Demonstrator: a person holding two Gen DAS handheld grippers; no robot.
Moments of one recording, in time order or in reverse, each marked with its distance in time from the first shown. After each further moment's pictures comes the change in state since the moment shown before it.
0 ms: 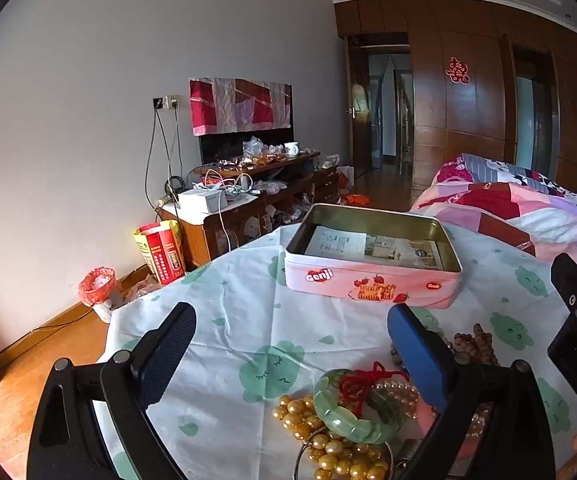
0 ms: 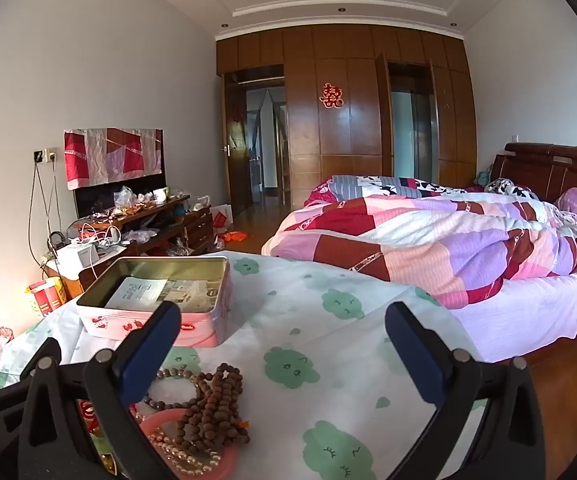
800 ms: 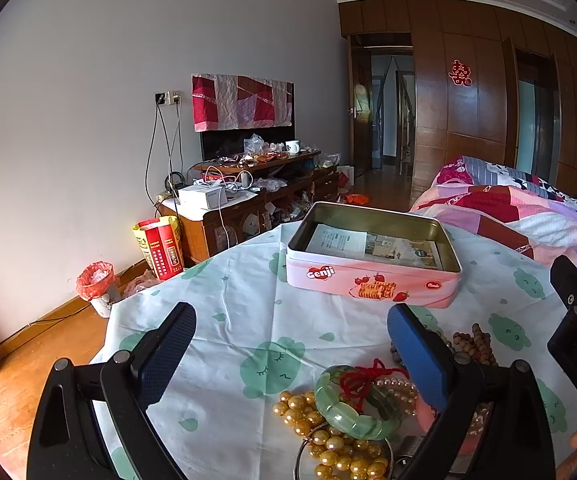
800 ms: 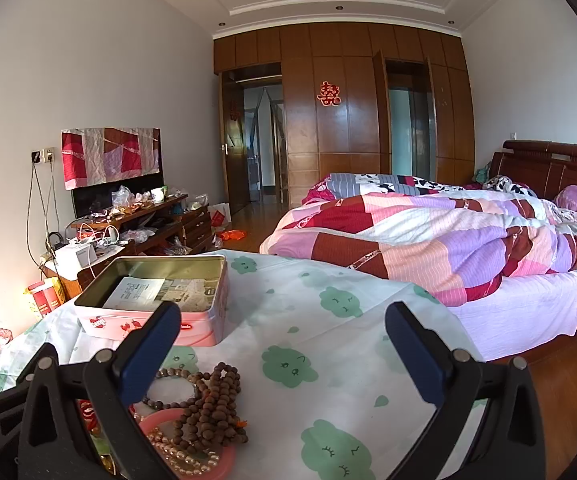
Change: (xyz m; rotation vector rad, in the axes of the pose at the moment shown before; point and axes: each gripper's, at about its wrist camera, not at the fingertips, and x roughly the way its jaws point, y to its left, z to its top) left arm 0.002 0.005 -0.002 -0.031 0.014 0.005; right arm 0.001 -0.001 0.000 0.003 0.004 -0.002
